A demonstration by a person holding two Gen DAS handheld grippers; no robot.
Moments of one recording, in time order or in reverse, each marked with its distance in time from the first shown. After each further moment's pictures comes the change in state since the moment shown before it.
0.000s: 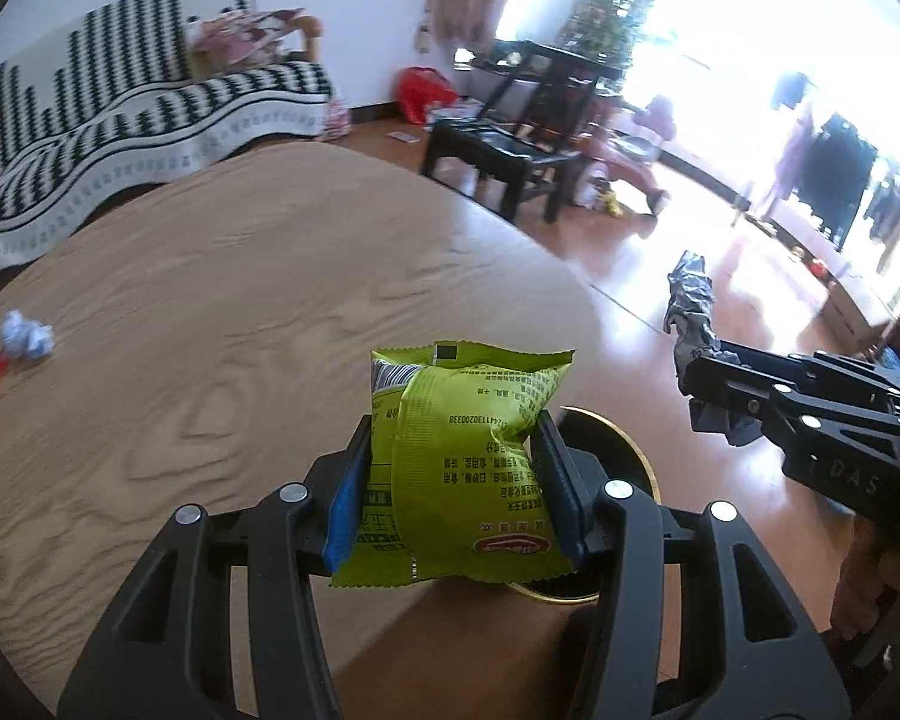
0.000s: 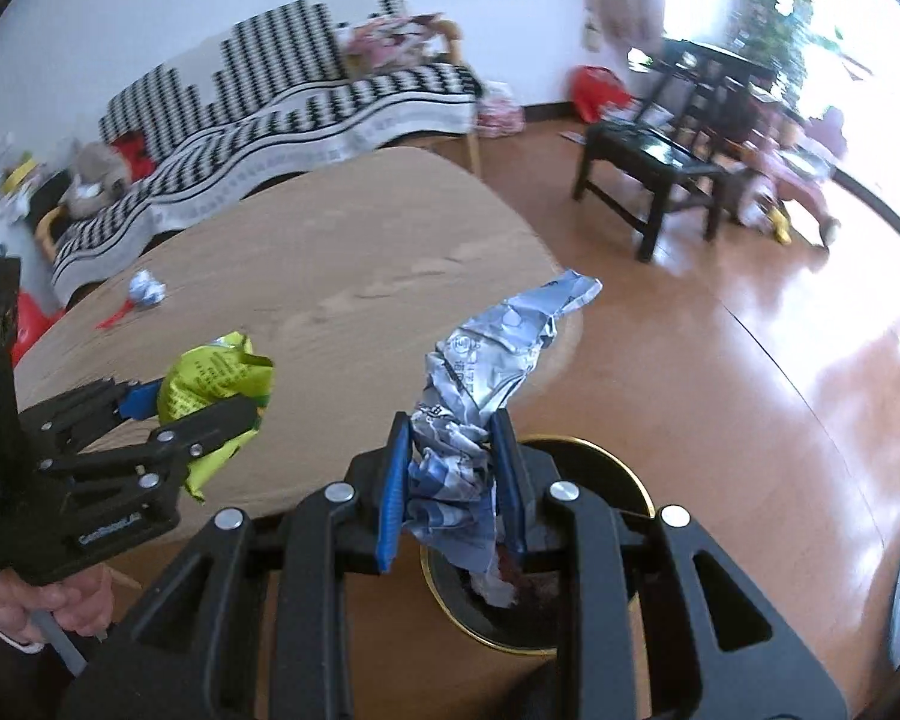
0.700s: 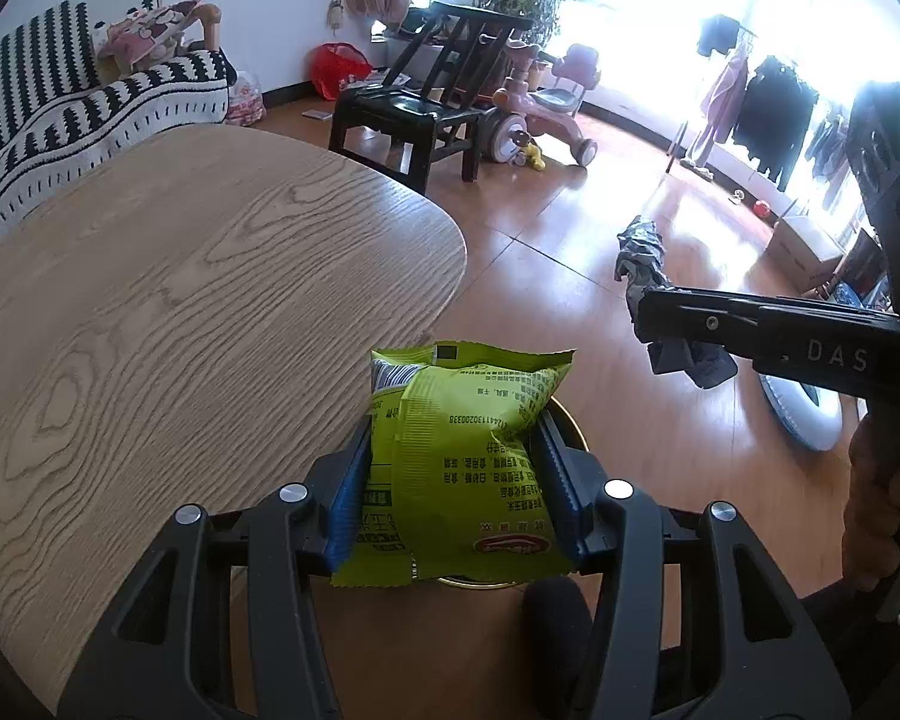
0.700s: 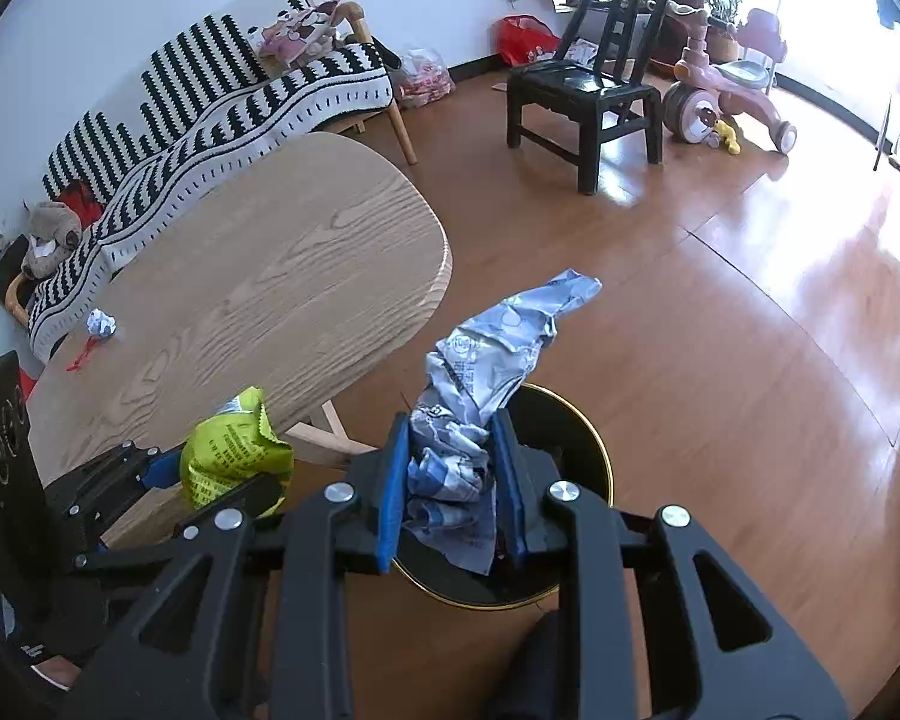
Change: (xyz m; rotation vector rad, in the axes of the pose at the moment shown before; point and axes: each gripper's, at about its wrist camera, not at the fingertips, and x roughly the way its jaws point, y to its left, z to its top) left arm 0.037 -0.065 -0.018 0.106 0.070 -0.120; right arm -0.006 -0.065 -0.021 0.166 0.078 -0.029
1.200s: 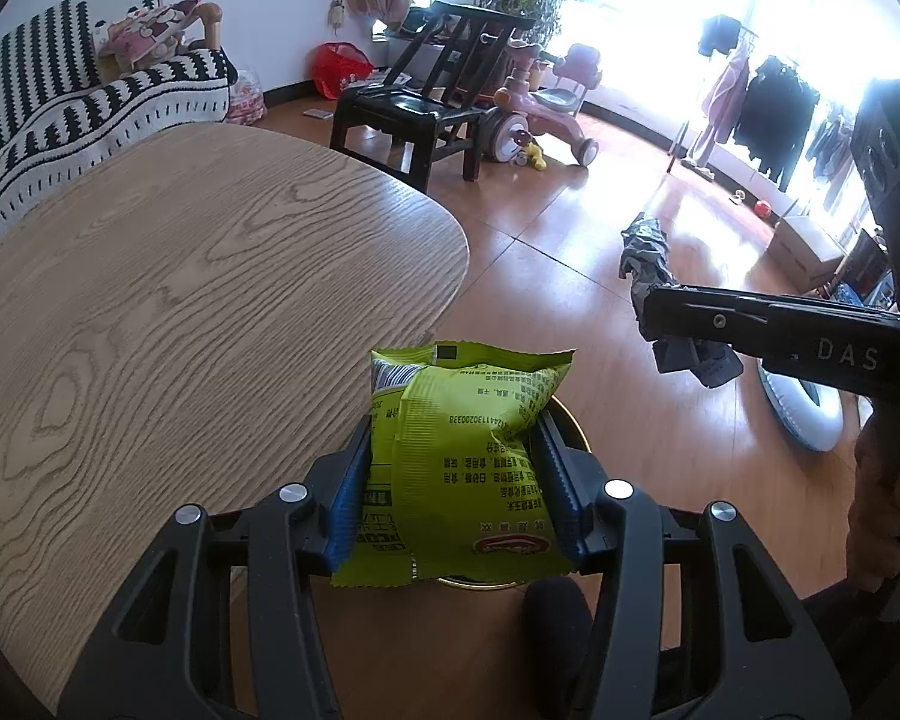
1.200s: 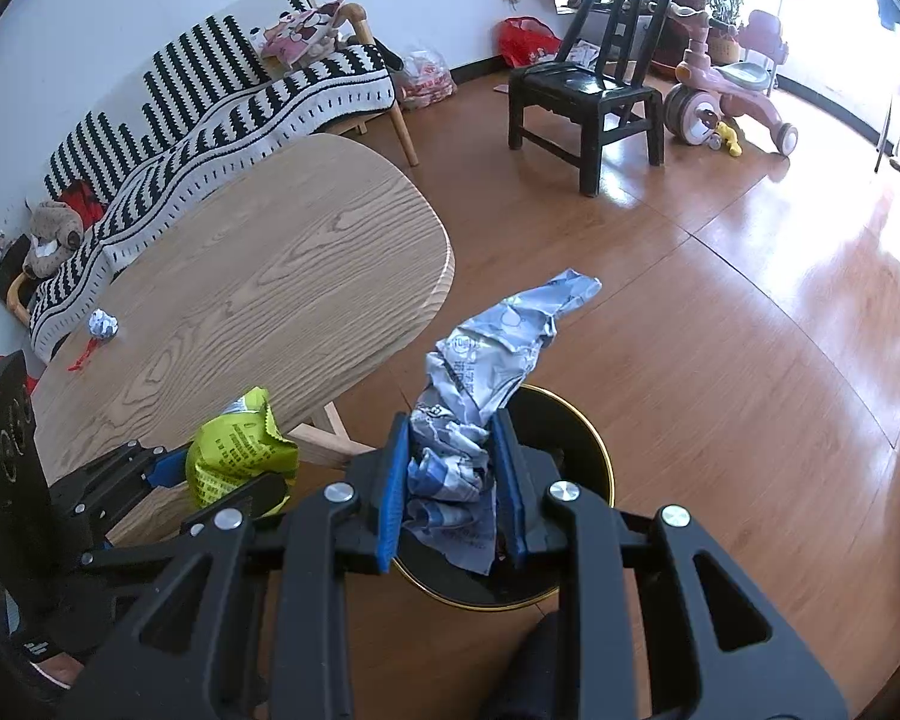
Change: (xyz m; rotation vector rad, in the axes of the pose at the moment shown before) left arm 0.001 -0.002 0.000 -0.002 0.000 -0.001; right arm 0.001 0.003 0.003 0.001 -0.001 0.004
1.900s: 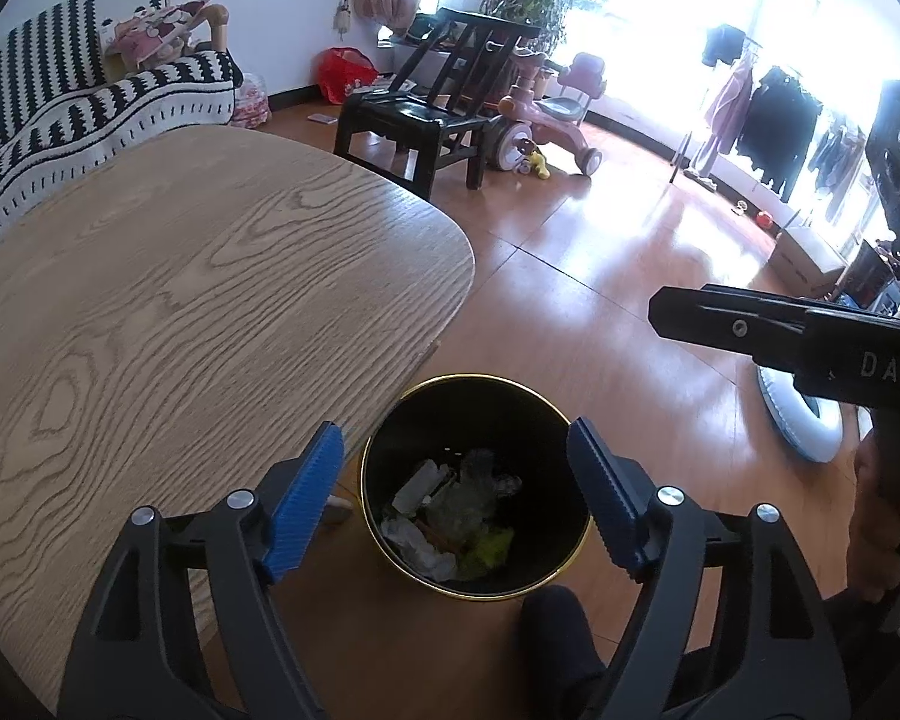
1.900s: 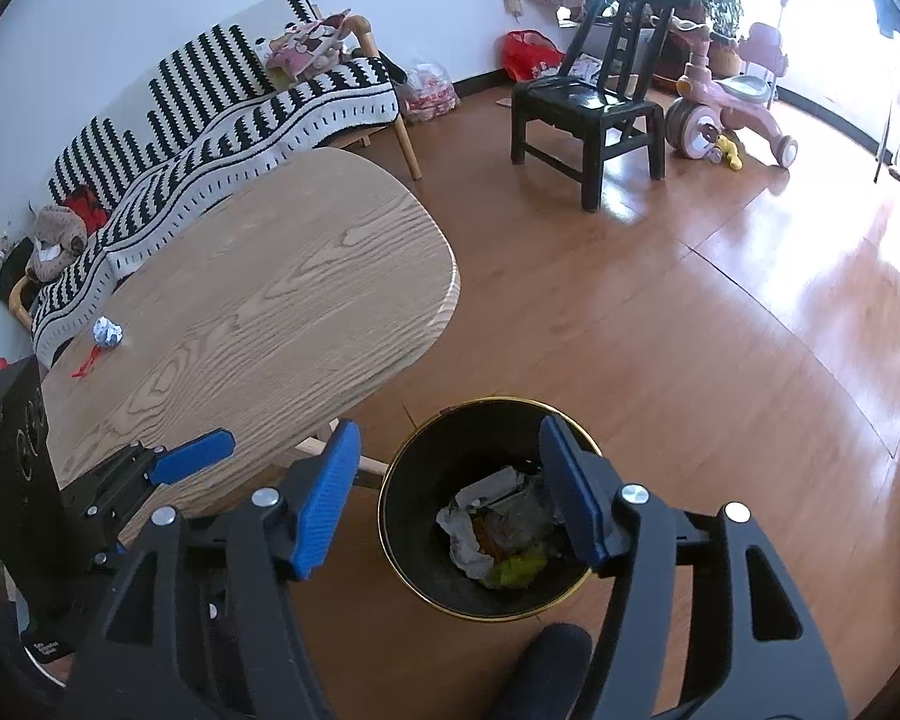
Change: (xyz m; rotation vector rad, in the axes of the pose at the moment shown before) left arm 0.000 0.004 0.001 -0.017 -0.019 0.006; right arm -0.003 0.003 0.008 -0.013 -0.036 0.003
